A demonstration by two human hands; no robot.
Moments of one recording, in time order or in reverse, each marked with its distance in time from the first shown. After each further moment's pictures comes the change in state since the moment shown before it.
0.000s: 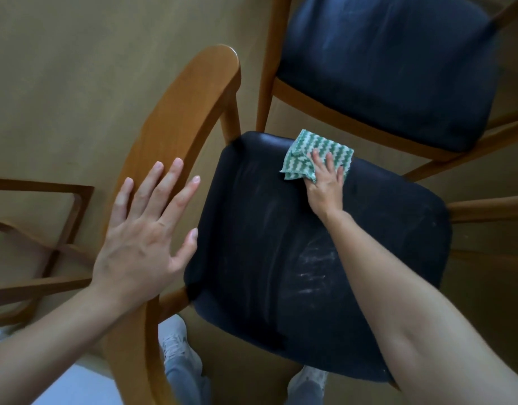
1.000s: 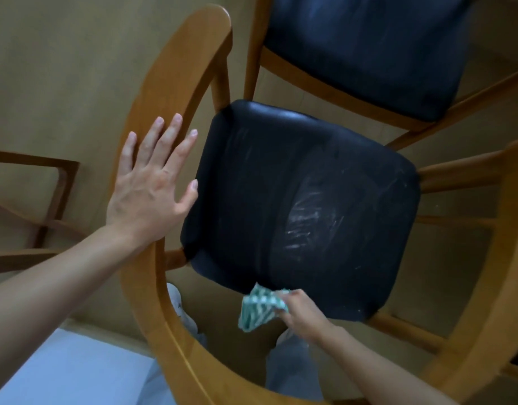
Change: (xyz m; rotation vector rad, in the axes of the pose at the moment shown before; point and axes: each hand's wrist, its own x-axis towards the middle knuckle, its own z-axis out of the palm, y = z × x) left_hand -0.002 0.000 -0.003 -0.010 -0.029 -0.014; right_hand -0.273 0.030 0.023 -0.014 -0.756 -0.077
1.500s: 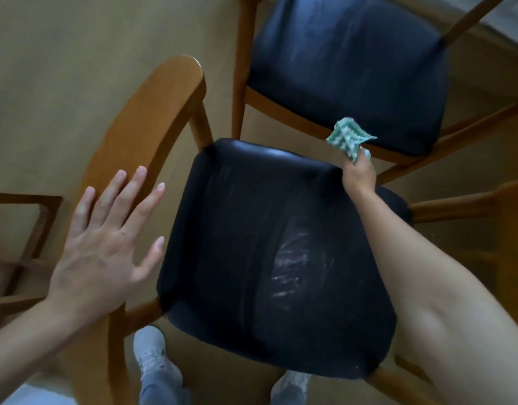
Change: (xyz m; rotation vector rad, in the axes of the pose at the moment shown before) left_hand 0.003 -0.001 0.003 0.026 -0.012 0.010; right_hand 0.135 0.042 -0.287 0.305 0.983 0.305
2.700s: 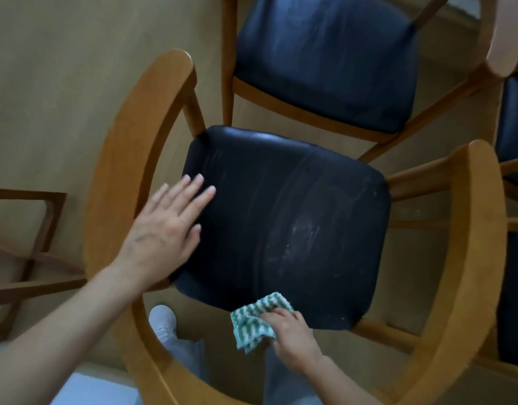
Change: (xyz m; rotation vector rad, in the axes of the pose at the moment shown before) left_hand -0.013 0.042 0.001 -0.112 -0.076 0.208; right_hand -0.329 0.102 0.022 -0.420 -0.765 -0.383
